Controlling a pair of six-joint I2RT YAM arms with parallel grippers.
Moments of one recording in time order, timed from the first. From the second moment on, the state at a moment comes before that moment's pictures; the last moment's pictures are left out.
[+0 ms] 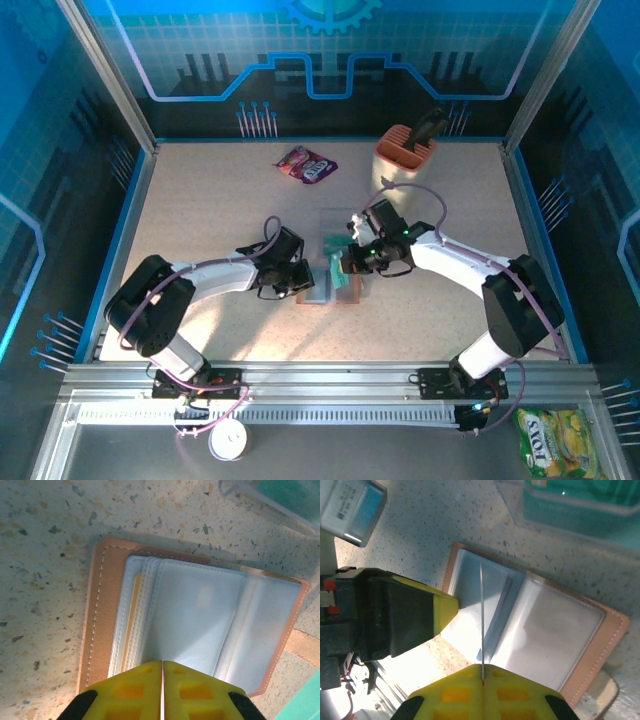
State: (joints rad) left arm -0.61 1.59 0.77 -0.26 0.26 -1.00; right arm 0.57 1.56 1.00 -0.51 -0.47 0.41
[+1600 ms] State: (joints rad) left arm -0.57 1.41 0.64 -0.26 0.24 -1.00; right arm 0.53 2.09 1.95 -1.23 -0.19 -0.90
